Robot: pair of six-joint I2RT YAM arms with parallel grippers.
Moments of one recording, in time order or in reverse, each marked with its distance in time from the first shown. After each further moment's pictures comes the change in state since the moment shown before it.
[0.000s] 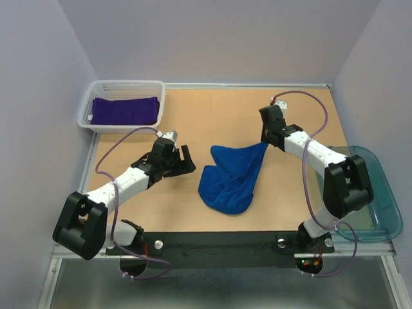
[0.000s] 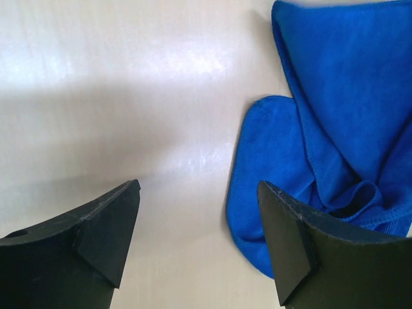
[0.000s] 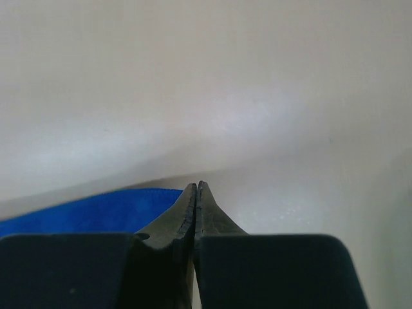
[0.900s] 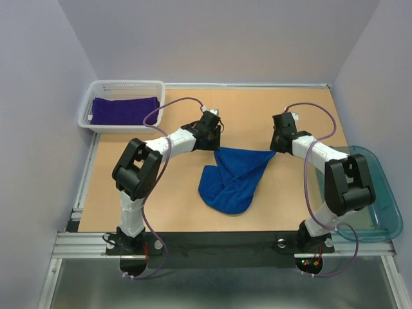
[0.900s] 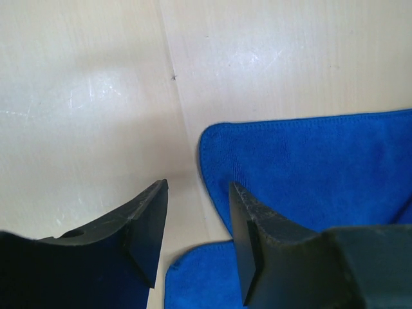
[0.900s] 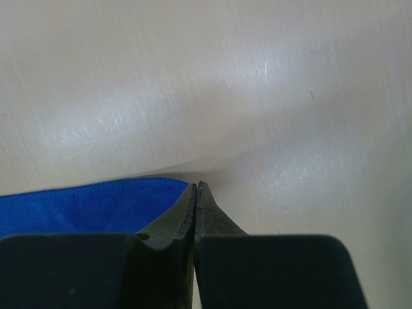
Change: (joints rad) left arm -0.179 0.691 0.709 -0.127 -0.177 0.116; right arm -0.201 -0.005 -0.190 0.046 -0.153 0.056
